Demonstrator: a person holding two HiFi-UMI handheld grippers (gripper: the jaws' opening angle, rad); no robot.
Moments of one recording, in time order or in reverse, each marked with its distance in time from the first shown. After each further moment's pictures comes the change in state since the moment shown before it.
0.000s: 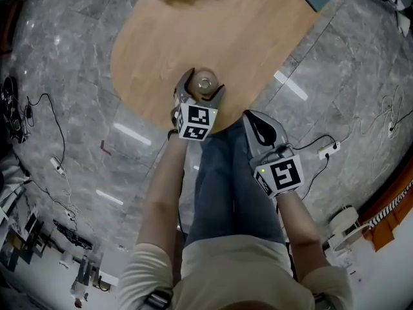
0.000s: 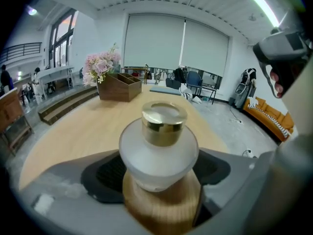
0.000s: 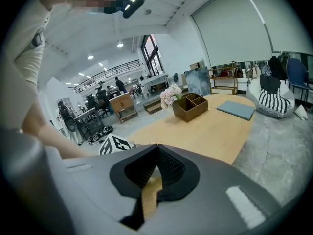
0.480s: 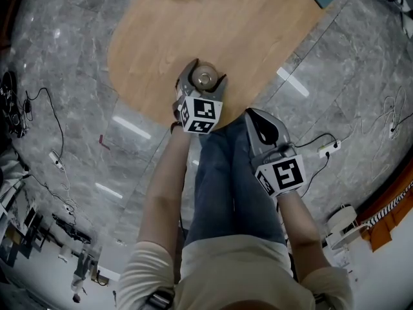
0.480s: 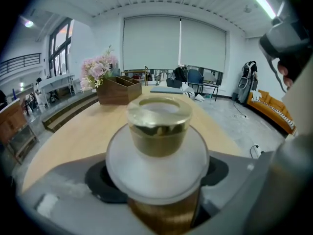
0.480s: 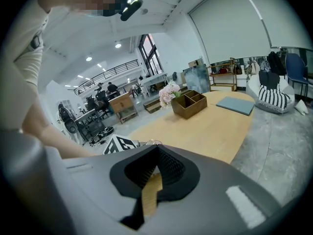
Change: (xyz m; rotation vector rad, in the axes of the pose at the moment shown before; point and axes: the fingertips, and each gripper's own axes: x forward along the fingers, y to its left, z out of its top) left arm 0.016 0.003 0.007 0.059 -0.021 0.061; right arm 0.002 -0.006 -0.011 0.030 0.009 0.009
